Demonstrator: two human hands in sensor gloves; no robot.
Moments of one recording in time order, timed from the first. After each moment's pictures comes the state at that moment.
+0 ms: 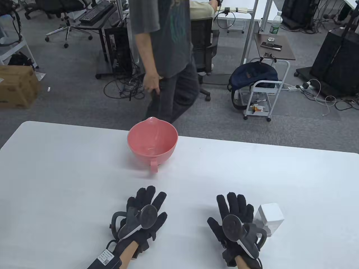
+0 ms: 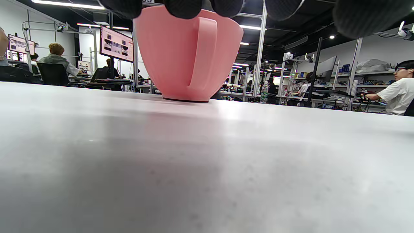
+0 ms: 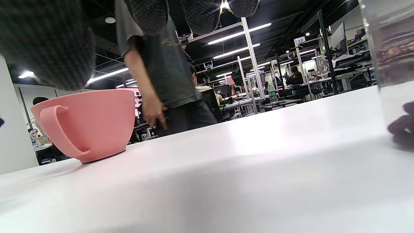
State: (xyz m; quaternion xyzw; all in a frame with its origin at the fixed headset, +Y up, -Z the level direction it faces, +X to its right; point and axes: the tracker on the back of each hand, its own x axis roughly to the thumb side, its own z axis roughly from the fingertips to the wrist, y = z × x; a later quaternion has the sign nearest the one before) left_hand -0.152 -0.758 -0.364 0.03 -0.10 0.06 0.99; right_hand 0.165 -0.737 -0.319 -0.03 -0.13 0.98 0.12
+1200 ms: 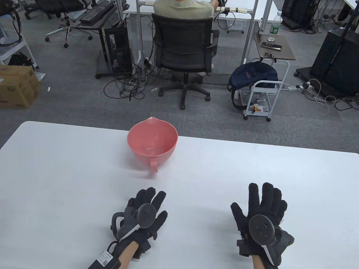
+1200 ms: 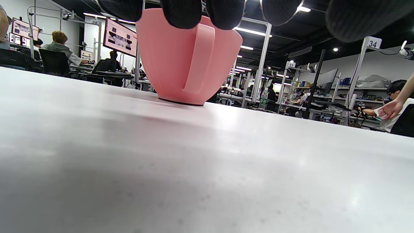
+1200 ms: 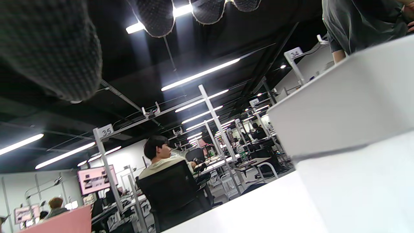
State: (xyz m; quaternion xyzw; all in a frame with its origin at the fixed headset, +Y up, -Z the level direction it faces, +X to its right) left_hand -0.151 -0.755 -0.363 0.02 -0.10 0.10 0.99; right_hand 0.220 -0.671 -0.293 -0.15 -0.28 0.93 0.18
